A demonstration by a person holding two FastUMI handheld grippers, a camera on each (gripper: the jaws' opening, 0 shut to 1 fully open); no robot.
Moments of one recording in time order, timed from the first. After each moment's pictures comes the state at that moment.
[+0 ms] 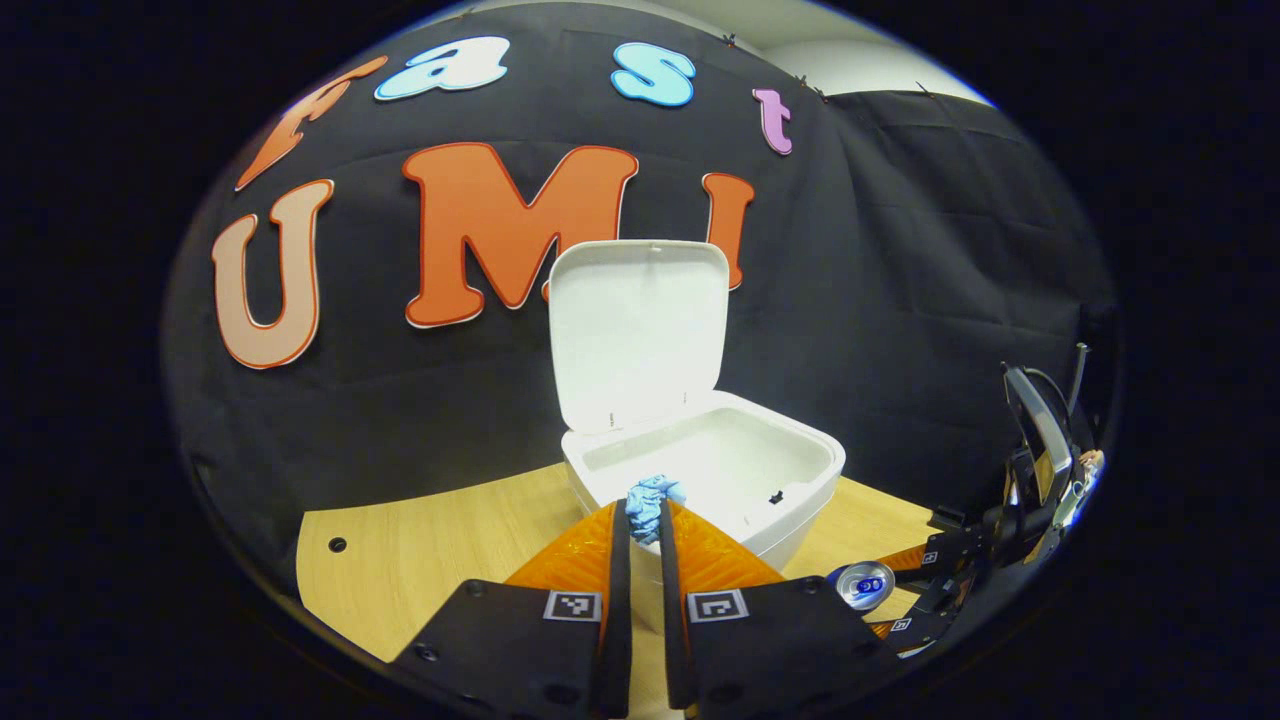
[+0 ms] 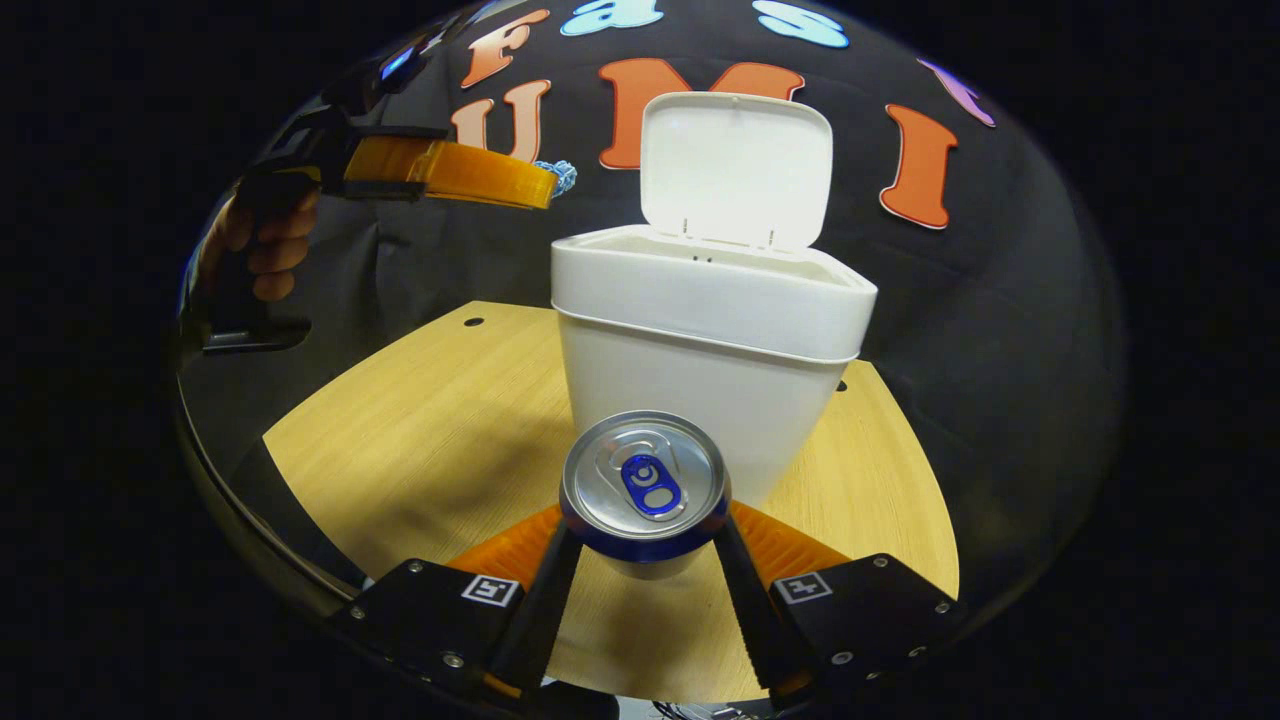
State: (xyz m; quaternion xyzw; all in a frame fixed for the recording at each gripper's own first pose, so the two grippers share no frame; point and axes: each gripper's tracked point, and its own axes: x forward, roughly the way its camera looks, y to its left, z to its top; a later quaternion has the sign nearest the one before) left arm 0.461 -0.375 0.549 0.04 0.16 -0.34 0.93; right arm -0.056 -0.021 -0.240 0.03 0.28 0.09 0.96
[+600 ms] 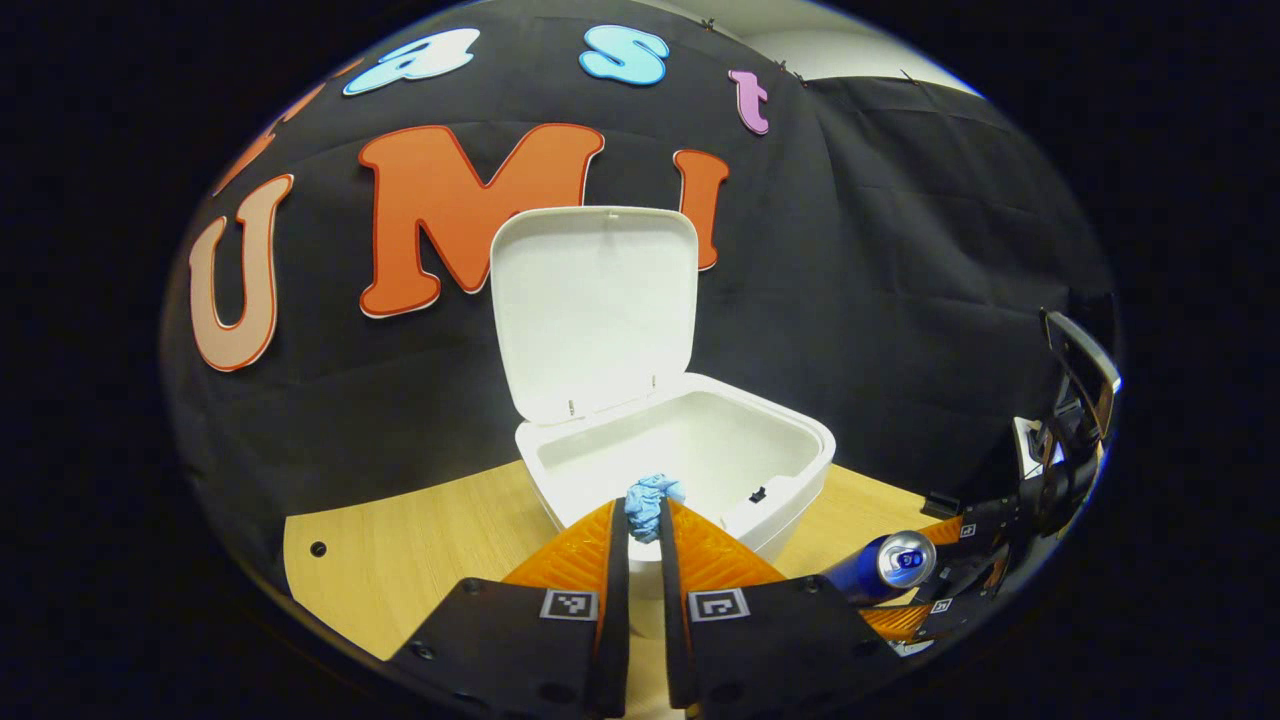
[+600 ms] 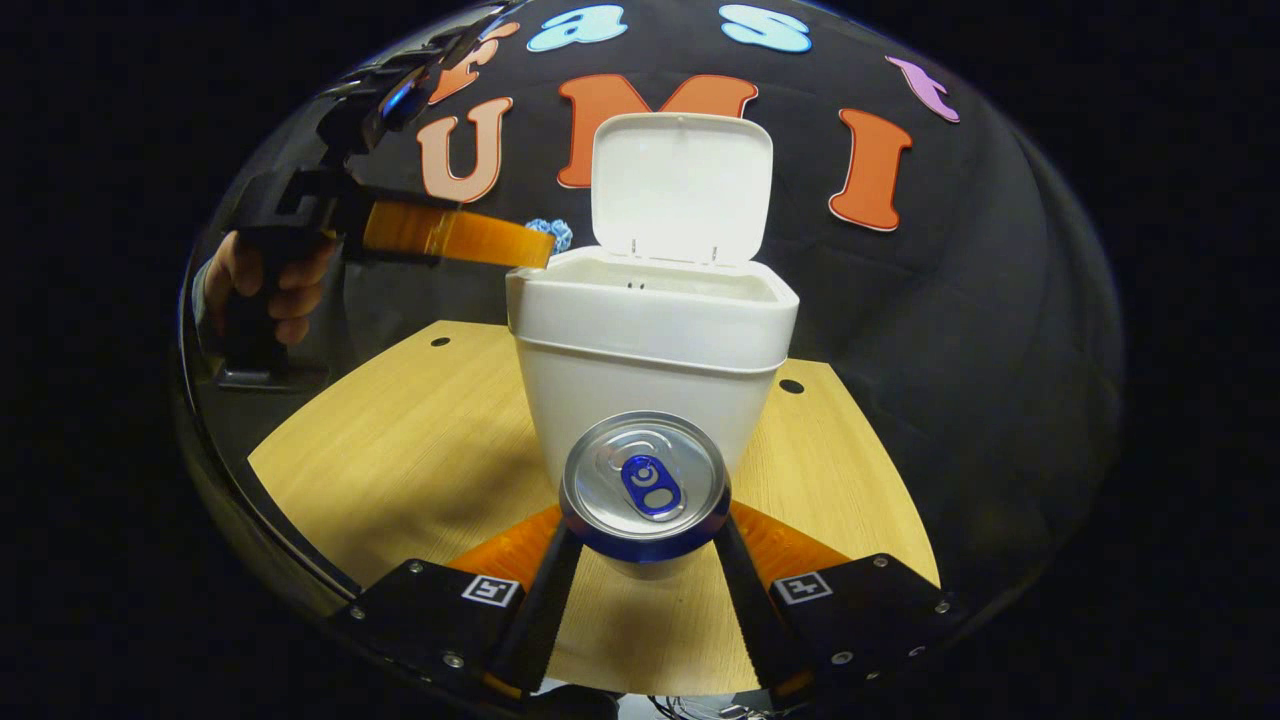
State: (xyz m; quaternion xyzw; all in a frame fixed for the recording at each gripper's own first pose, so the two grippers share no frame) left arm 0.463 -0.398 0.526 0.05 0.18 -0.36 0.91; right arm -0.063 -0.047 -0.216 0.04 0.26 0.04 0.97
